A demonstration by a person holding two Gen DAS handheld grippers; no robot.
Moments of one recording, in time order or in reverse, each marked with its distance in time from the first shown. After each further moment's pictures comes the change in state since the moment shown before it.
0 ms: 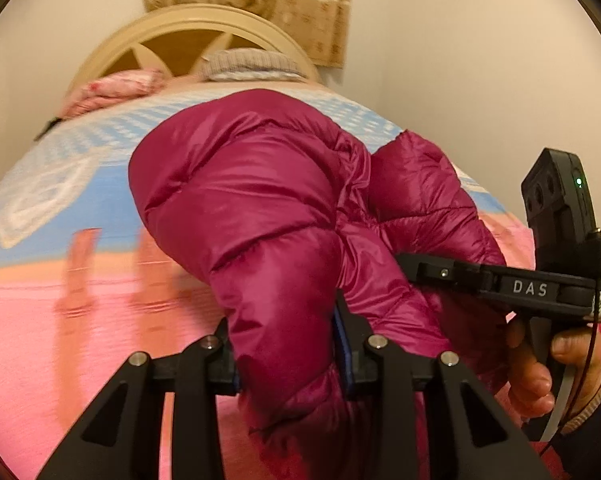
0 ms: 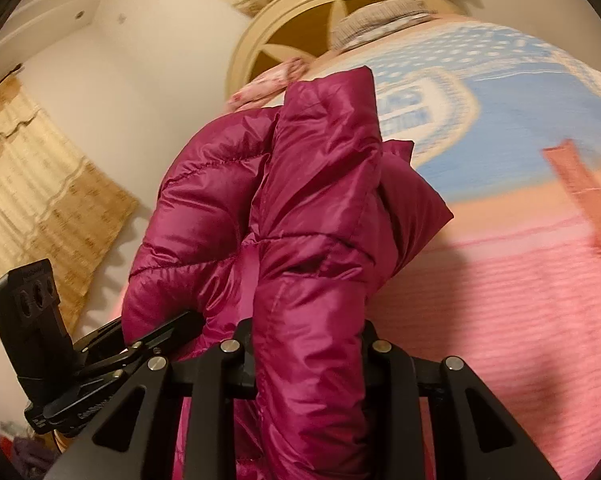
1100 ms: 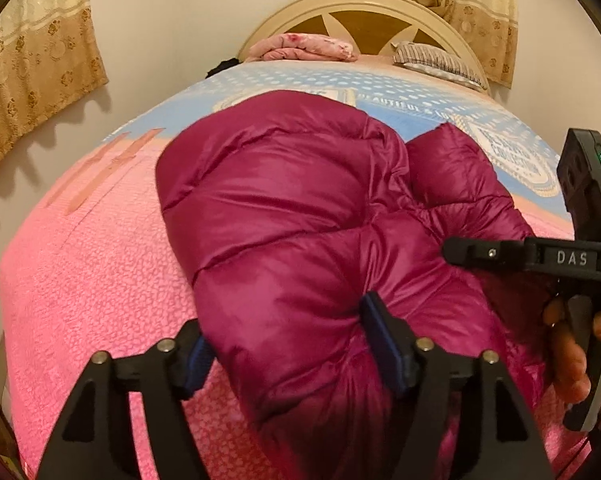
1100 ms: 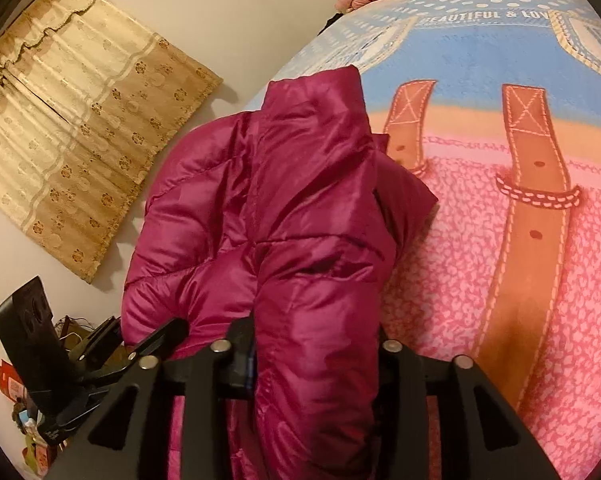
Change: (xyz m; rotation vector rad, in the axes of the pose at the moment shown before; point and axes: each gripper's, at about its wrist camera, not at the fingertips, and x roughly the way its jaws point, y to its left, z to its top) left arm -0.060 0.176 -0.122 -0.298 0.056 0.456; right arm 0.238 0.213 -0.089 -0.187 0.341 0.195
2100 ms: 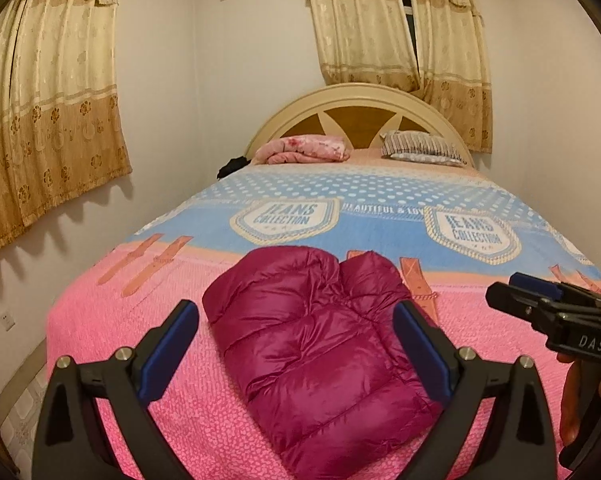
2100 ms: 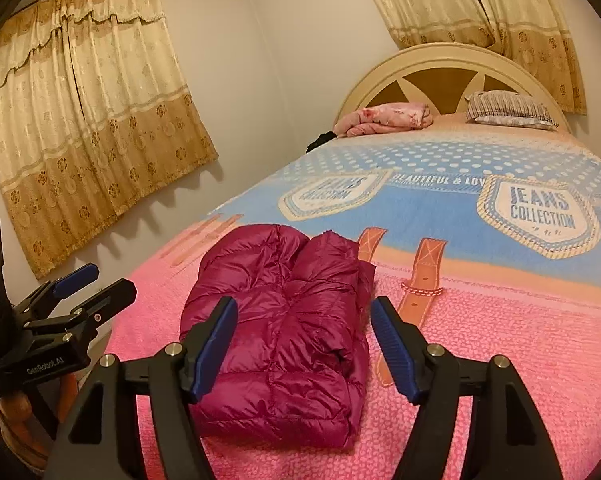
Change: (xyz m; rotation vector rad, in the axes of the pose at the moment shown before) left arm -0.137 -0.001 0.017 0.024 -0.358 0.015; right arm -0.192 0.098 -0.070 -0.258 -0.409 -0.242
